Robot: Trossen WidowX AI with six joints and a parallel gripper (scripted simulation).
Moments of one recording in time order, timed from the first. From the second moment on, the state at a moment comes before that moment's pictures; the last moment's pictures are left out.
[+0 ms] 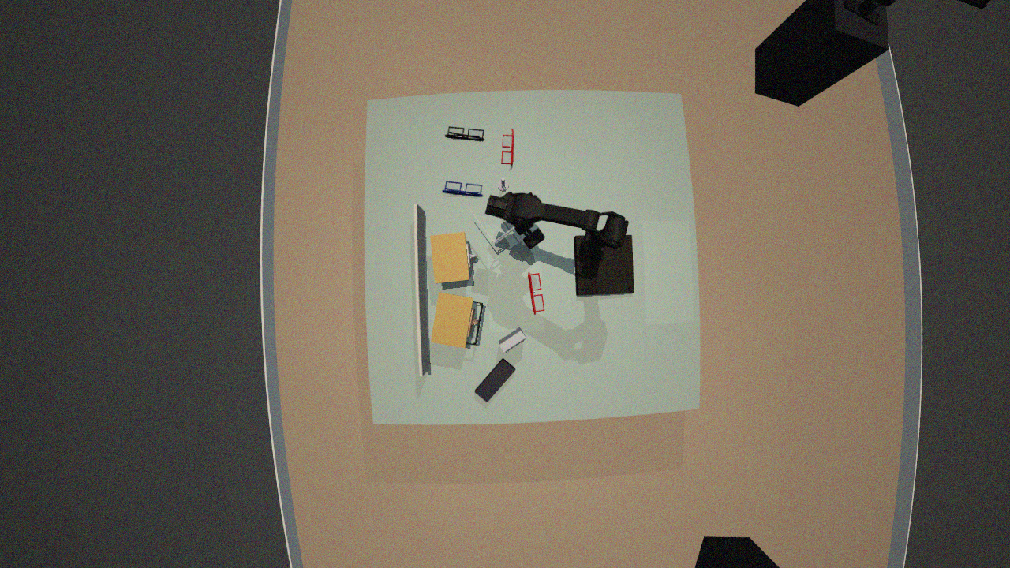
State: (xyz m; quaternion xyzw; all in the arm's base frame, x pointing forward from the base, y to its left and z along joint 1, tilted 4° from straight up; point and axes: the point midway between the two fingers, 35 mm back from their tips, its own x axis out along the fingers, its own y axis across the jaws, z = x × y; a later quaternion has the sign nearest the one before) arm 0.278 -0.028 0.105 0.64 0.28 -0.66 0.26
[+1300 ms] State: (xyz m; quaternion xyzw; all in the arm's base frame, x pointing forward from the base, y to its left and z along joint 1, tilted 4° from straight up) arm 0.260 0.101 0.139 0.61 0.27 -0.57 0.48
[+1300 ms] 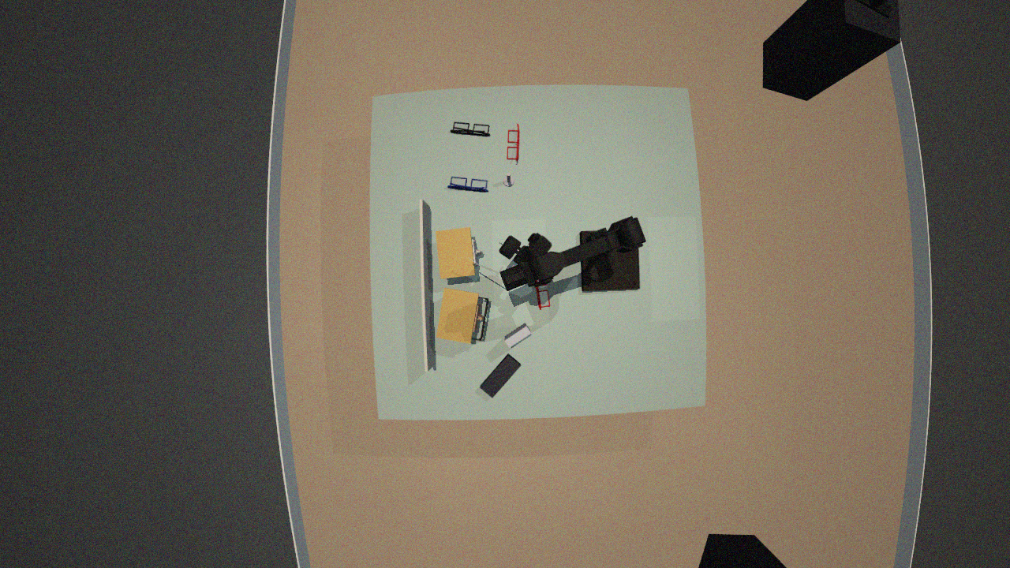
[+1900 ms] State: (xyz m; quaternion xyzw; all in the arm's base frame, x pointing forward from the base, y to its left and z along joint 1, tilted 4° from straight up) arm 0.229 0.158 0.160 0.62 0.27 -0.49 0.56
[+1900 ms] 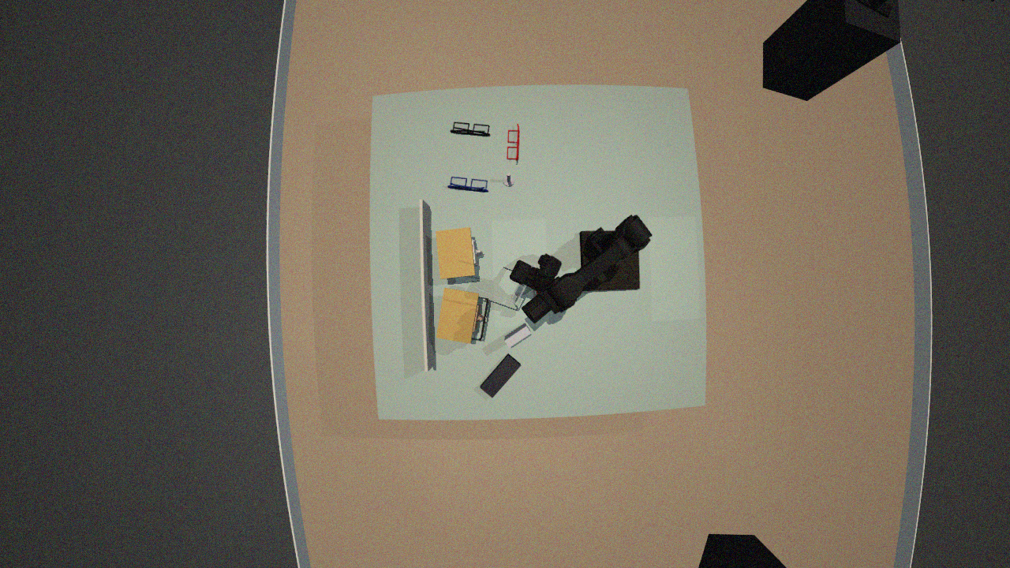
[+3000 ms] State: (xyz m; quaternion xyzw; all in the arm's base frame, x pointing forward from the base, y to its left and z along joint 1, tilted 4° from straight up) arm 0.150 0.232 0.199 0.66 0.29 -0.30 0.63
